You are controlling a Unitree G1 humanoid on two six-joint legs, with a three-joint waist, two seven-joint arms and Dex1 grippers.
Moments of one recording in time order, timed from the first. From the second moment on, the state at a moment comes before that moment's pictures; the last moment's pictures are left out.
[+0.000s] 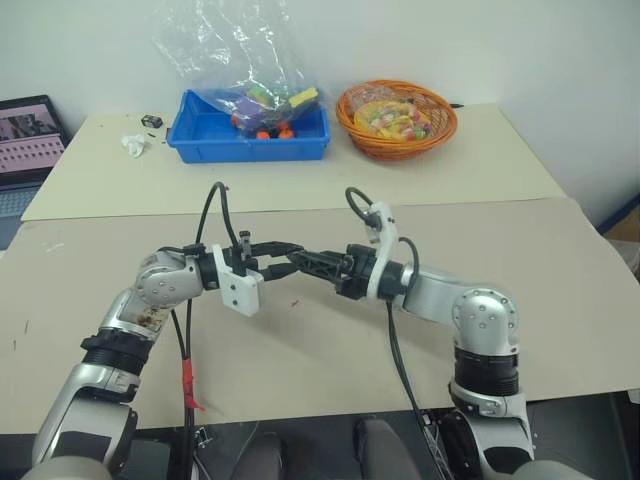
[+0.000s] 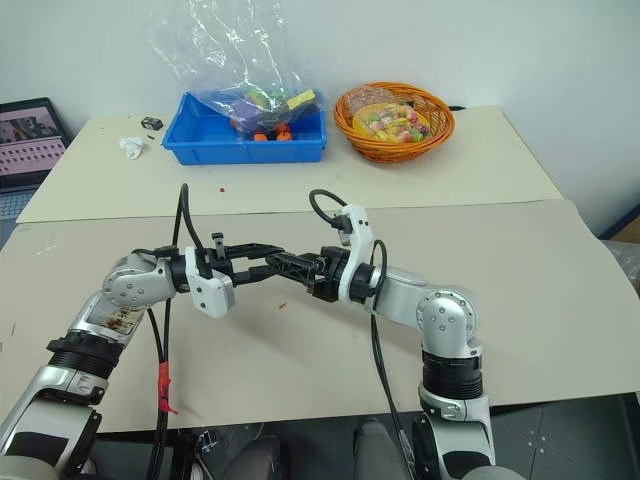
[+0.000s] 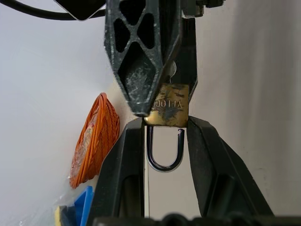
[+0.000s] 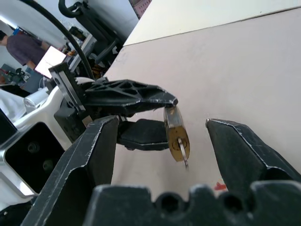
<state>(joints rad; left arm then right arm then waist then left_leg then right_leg) -0.58 0.66 -0.20 0.37 0.13 -0.92 -0.80 -0.57 -0.10 -0.13 -0.27 1.02 1.25 0.13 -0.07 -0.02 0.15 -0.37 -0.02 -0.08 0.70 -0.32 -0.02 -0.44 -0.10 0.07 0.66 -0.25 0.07</state>
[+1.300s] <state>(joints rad) -0.58 0.67 -0.20 0.35 0.12 -0.91 -0.80 -0.57 -0.10 -0.13 -0.27 1.06 1.27 0.10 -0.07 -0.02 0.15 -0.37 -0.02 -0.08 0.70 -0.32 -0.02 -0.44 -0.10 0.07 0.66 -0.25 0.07</state>
